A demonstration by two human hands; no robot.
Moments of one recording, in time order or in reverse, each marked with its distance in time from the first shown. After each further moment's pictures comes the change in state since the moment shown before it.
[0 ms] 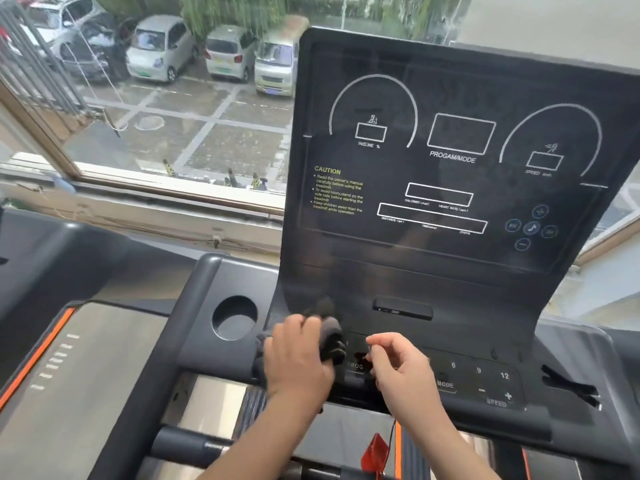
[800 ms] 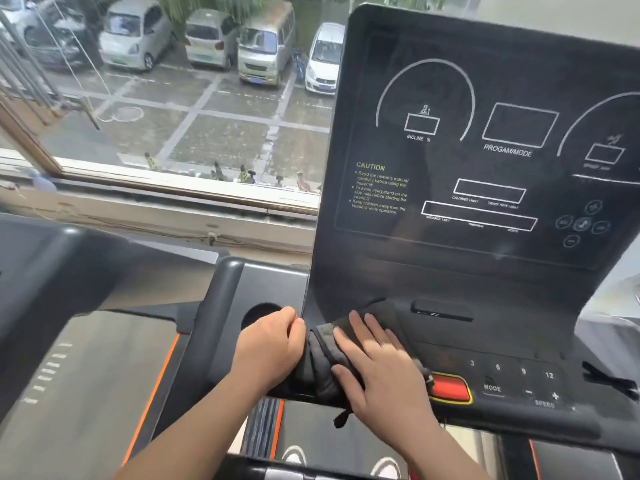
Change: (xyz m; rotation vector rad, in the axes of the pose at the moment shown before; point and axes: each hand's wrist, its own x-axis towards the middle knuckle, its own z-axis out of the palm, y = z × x) left_hand 0.063 -0.118 -0.017 -0.205 -0.187 -0.017; right_hand 0.013 0.007 0.087 -1.046 -0.103 -0.546
